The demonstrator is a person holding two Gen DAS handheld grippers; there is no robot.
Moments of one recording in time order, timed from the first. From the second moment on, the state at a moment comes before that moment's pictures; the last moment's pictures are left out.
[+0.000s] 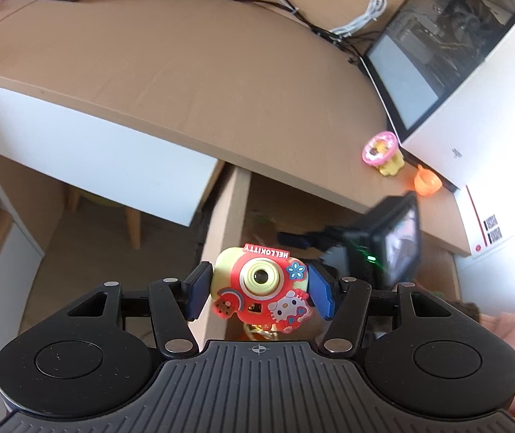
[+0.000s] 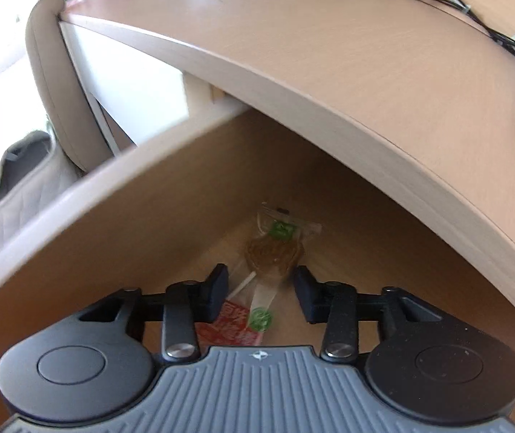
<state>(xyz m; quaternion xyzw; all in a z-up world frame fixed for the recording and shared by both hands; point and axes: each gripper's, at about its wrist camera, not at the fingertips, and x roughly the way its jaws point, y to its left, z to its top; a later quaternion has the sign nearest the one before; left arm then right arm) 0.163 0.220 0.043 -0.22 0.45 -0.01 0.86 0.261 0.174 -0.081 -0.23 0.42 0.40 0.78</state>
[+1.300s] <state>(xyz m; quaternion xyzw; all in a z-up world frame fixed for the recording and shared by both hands) 0.268 0.131 0.110 -0.08 0.36 -0.12 0.92 0.219 -0.058 0.096 -0.08 0.37 0.19 0.91</state>
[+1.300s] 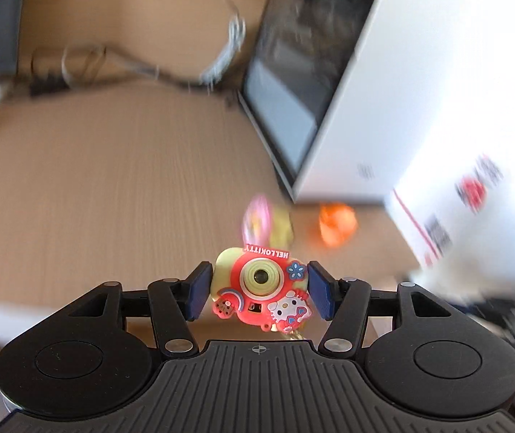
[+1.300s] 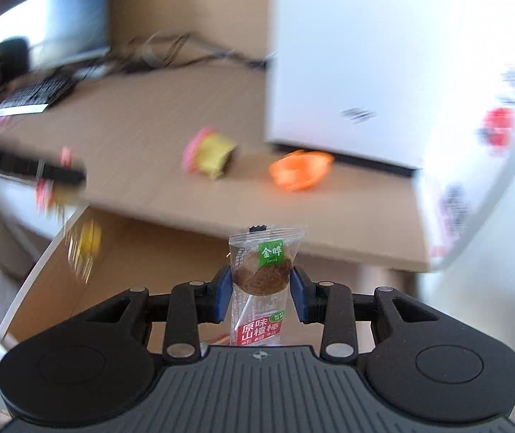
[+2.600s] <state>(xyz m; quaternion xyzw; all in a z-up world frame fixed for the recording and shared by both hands) 0.247 0.159 0.017 -0.04 0.52 -0.20 0.83 0.342 -0.045 0.073 -0.08 0.32 0.13 0.94</state>
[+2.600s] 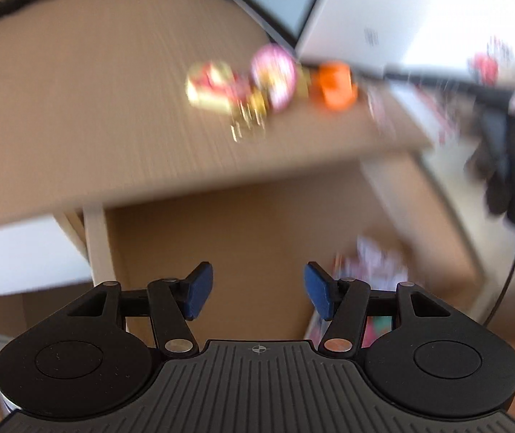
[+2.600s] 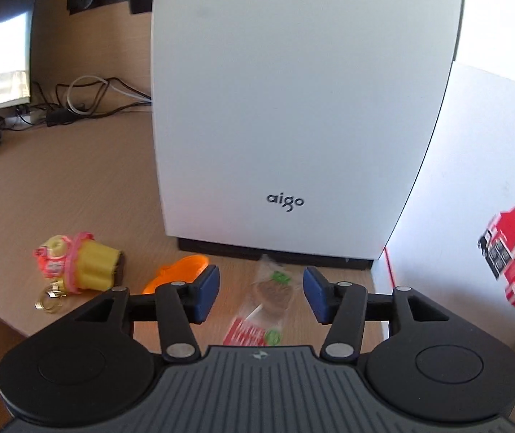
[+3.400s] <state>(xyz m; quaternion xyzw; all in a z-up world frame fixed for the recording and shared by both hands) 0.242 0.116 -0.064 0.15 0.69 -0.21 0.68 0.268 -0.058 0.006 -0.05 0.47 0.15 0.87</state>
